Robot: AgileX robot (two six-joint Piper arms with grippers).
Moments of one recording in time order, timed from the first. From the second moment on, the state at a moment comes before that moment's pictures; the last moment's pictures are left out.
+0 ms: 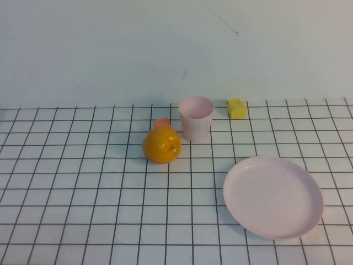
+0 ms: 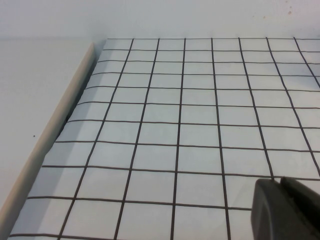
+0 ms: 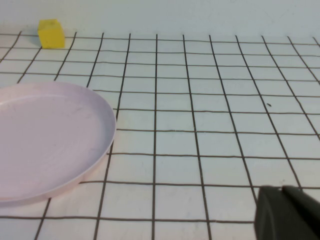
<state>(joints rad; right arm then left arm) -0.01 -0.02 0.03 -0.05 0.43 0.01 0.01 -0.01 0.02 0.14 0.38 -0.20</state>
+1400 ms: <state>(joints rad) -0.01 -0.02 0.03 -0.05 0.43 0.01 0.01 -0.01 0.03 0.19 -0.44 -0.20</state>
